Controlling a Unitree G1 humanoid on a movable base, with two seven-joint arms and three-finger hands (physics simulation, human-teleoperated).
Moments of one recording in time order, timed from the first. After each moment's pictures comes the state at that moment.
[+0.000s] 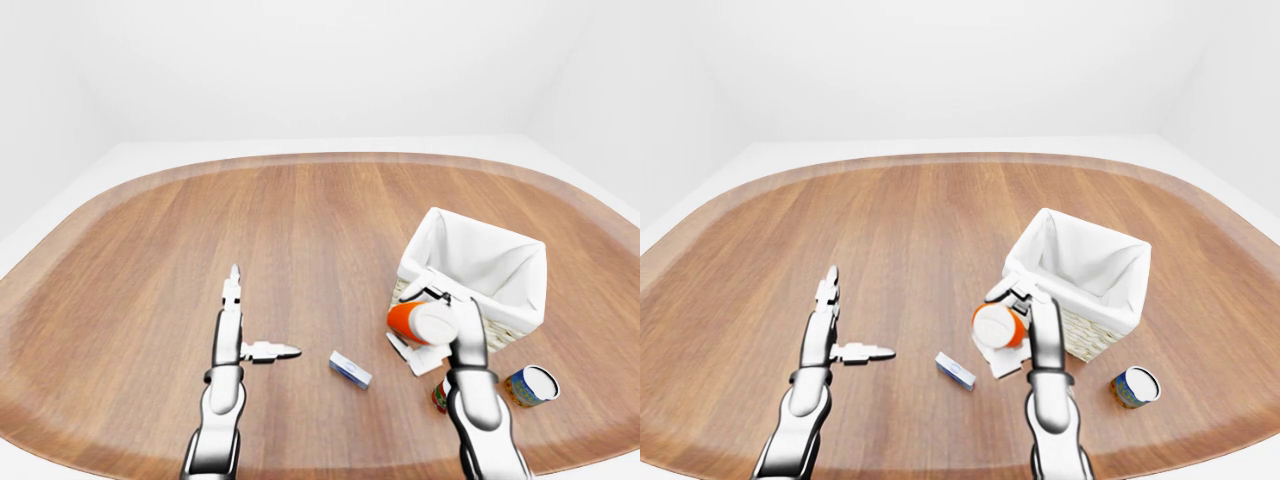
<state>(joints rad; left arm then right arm) 0.09 0.02 0.01 0.04 0.27 -0.09 0.11 0.24 0.00 0.06 -0.42 -0.26 0.00 -0.08</state>
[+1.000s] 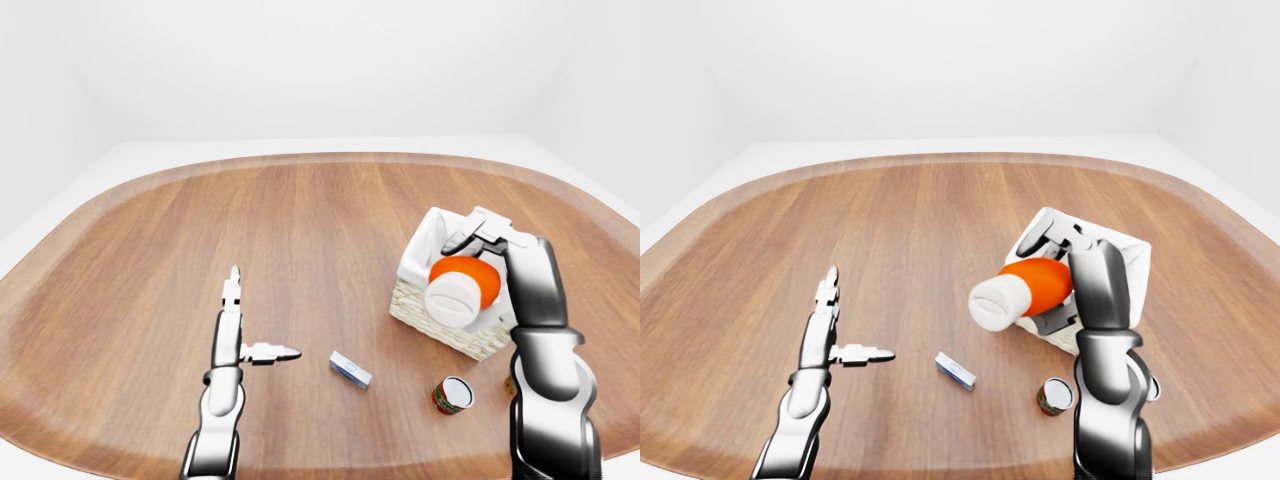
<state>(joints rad) 0.10 0.02 0.01 0.02 0.27 -0.09 0.10 0.00 -0.10 -0.18 -0.67 -0.55 0.09 0.16</state>
